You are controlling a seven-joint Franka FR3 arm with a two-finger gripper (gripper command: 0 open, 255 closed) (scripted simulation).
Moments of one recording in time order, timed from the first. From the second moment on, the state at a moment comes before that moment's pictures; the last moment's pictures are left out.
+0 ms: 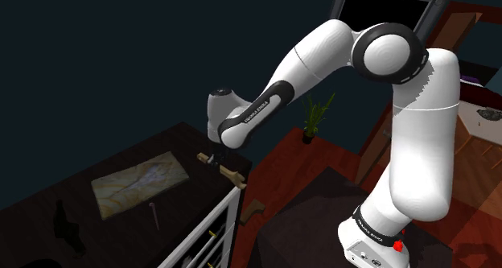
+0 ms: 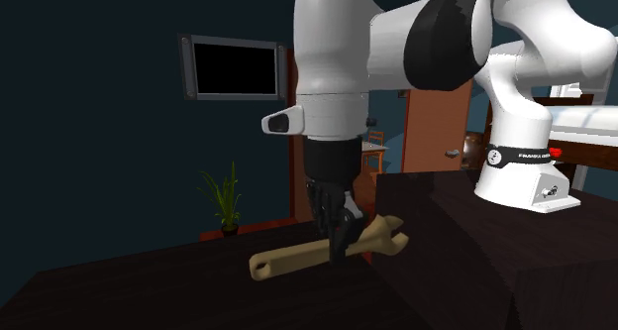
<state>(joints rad) 0.17 0.44 0.21 -2.13 -0.16 2.52 0.27</state>
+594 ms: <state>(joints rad) 0.16 0.34 0.23 -2.13 -0.13 2.42 0.24</state>
